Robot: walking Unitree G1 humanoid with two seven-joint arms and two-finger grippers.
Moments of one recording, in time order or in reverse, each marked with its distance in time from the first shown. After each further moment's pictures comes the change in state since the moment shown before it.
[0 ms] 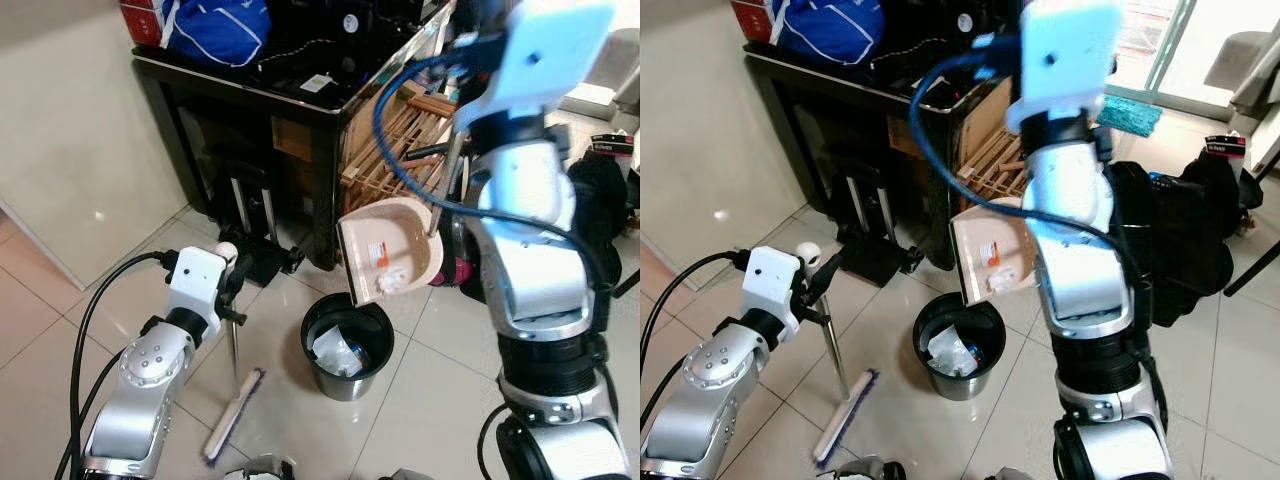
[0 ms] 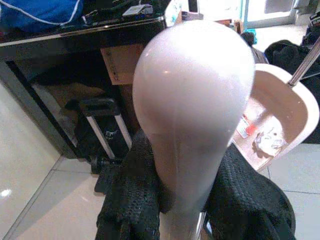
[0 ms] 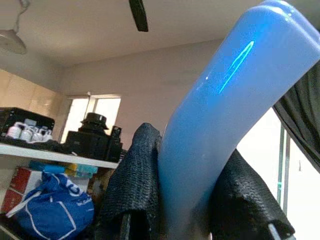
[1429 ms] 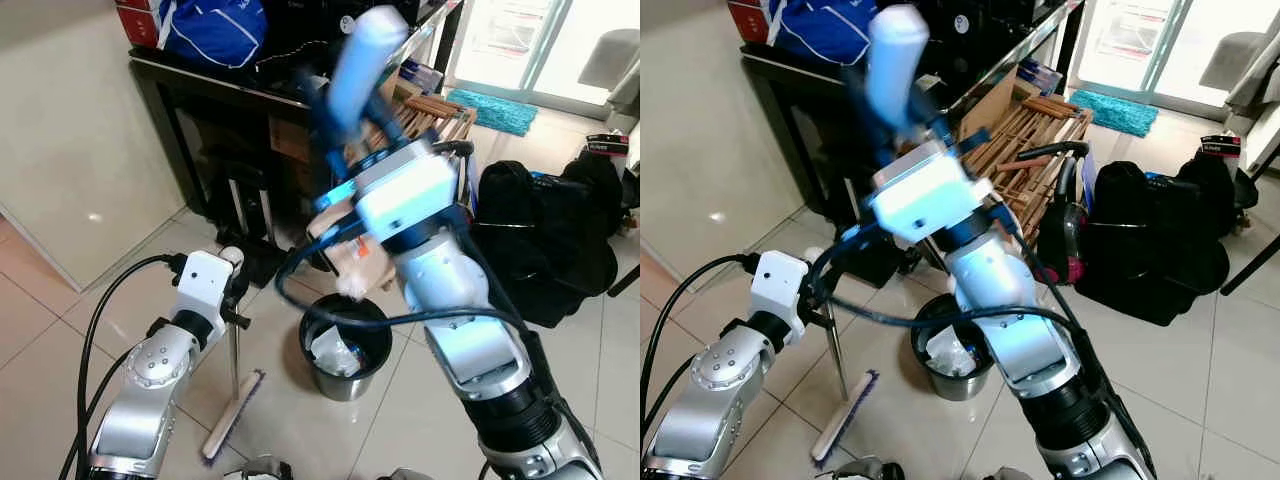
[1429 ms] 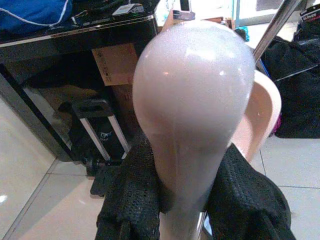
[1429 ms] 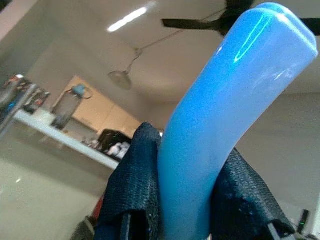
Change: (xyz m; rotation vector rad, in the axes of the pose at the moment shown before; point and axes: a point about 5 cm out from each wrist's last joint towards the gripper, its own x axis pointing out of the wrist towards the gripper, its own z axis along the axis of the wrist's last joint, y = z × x) left arm 0.003 -0.005 -0.003 0.021 0.000 -0.025; right arm -0.056 0.076 0.005 0.049 -0.202 0.407
